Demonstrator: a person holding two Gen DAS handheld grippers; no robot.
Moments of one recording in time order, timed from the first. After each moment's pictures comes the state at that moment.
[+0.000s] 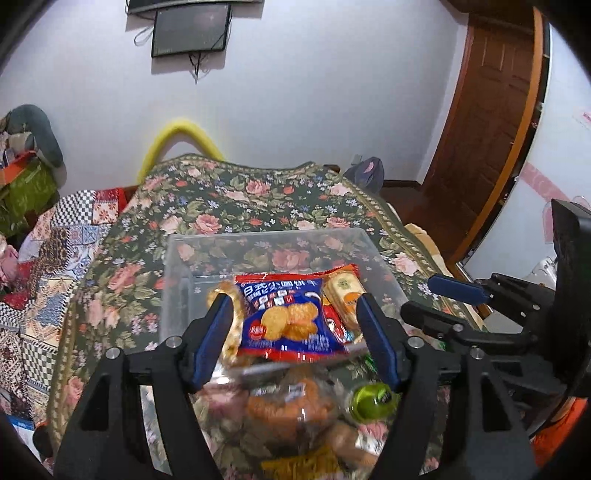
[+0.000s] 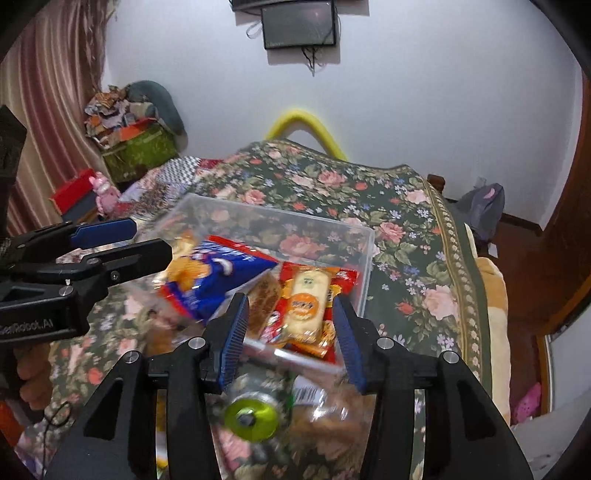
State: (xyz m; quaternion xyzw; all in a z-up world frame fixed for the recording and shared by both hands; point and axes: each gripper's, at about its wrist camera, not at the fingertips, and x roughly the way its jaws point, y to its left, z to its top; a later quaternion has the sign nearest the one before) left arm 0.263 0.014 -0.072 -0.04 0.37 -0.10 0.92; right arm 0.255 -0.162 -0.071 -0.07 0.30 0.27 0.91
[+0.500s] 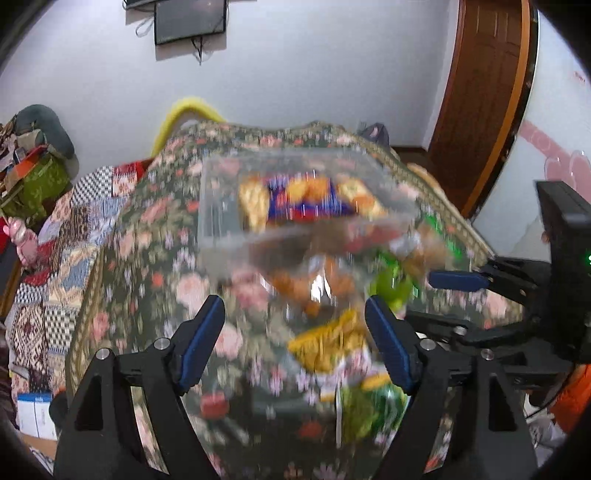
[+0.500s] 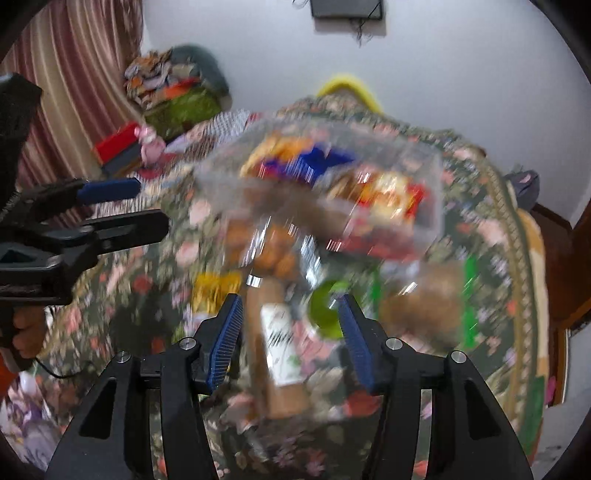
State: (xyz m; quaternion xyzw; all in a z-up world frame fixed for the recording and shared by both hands) left arm 0.165 0.030 -0.113 0.00 0.42 -0.09 0.90; right arm 0.192 -0.142 -0.141 -0.11 0.37 0.33 0.86
